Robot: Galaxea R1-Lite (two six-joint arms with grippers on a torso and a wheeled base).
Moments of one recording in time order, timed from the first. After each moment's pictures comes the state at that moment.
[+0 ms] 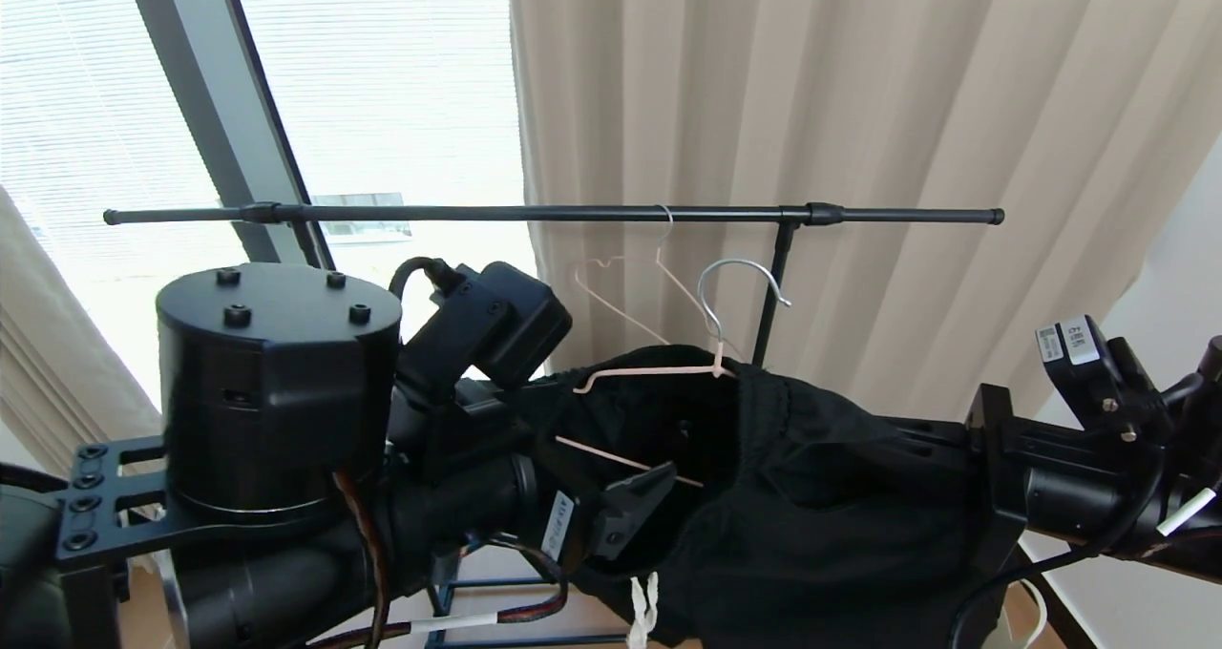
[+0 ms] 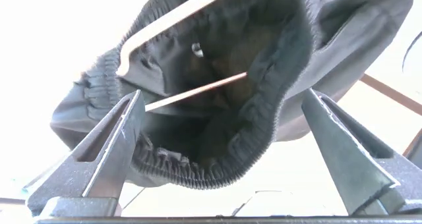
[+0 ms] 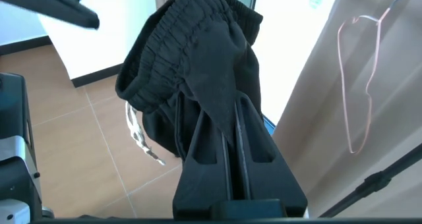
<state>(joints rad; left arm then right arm) -0.88 1.51 -0.79 -0.37 0.13 0.03 0.29 1.53 -0.35 -1.01 0.72 -0.10</state>
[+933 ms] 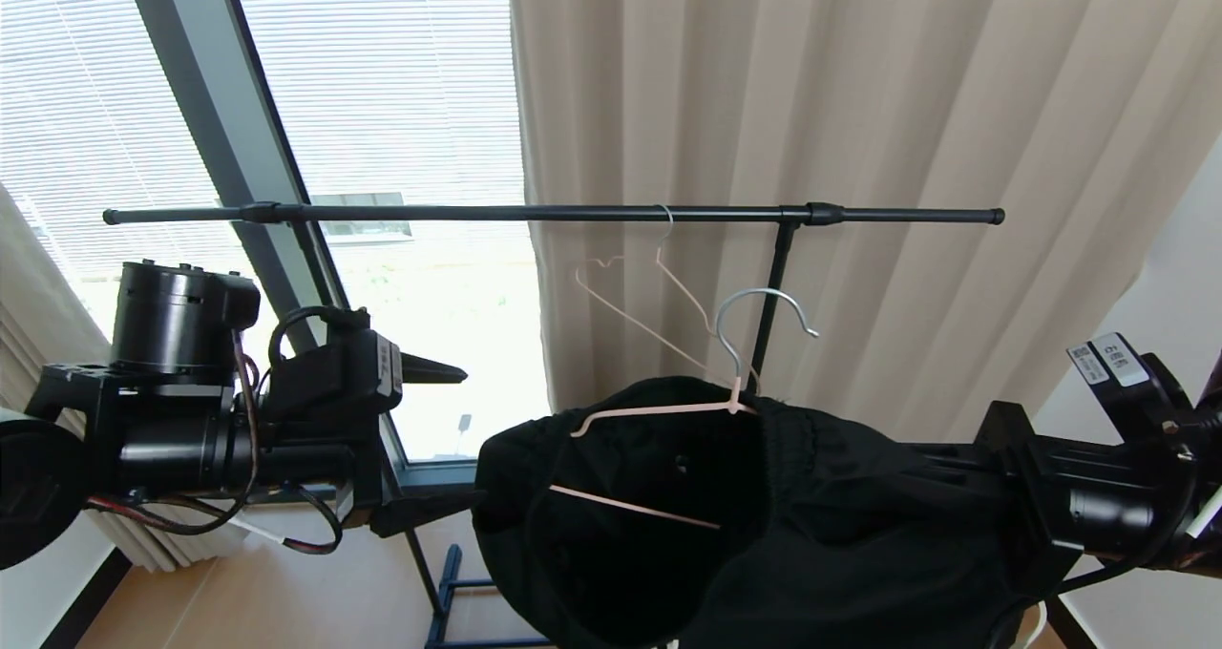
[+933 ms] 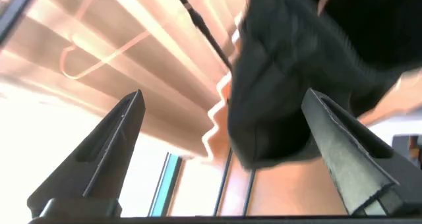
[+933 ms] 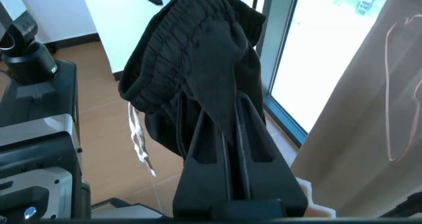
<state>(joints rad) -0.23 1.59 -0.75 -0.24 -0.70 0.94 0.19 1.53 -0.33 -1.01 0.98 -0.11</state>
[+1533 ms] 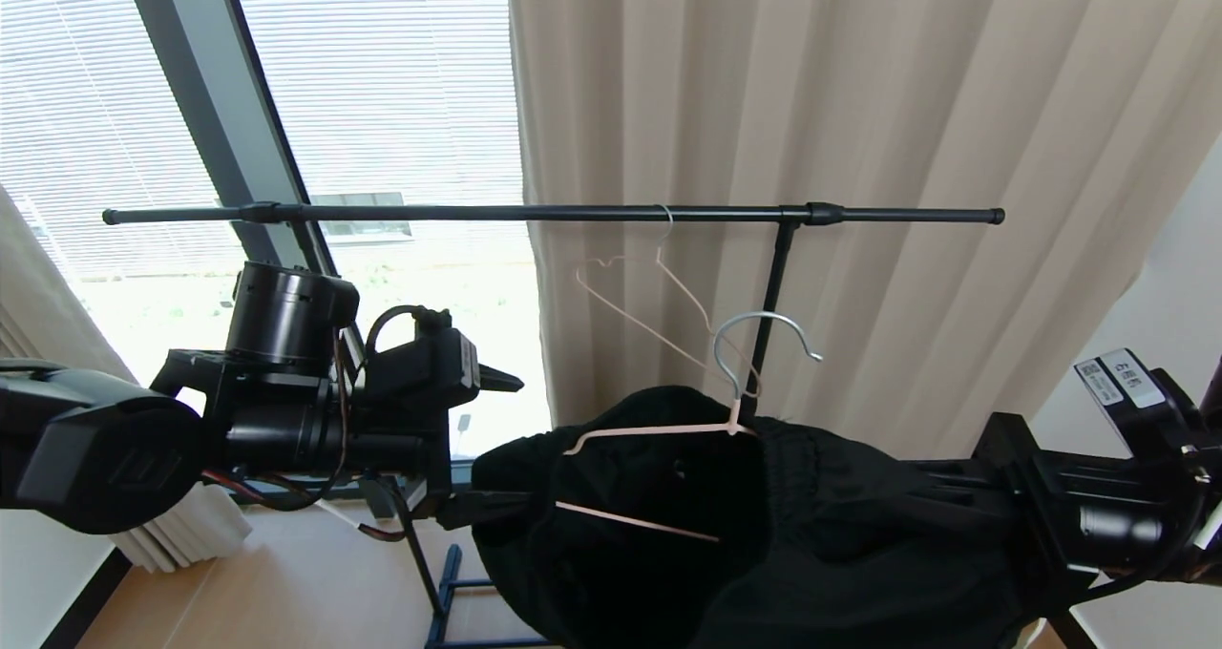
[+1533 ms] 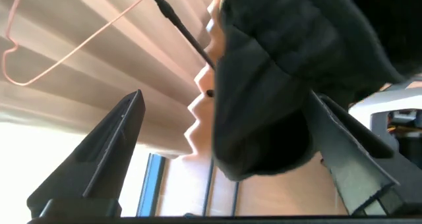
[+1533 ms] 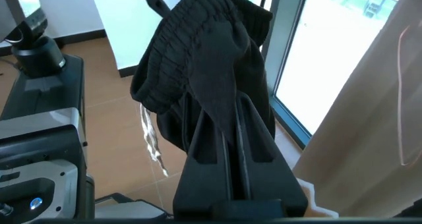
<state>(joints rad) -0.34 1.72 -0.85 -0.24 -0.68 0.86 0.19 1.53 -0.31 -1.01 1.05 -0.14</state>
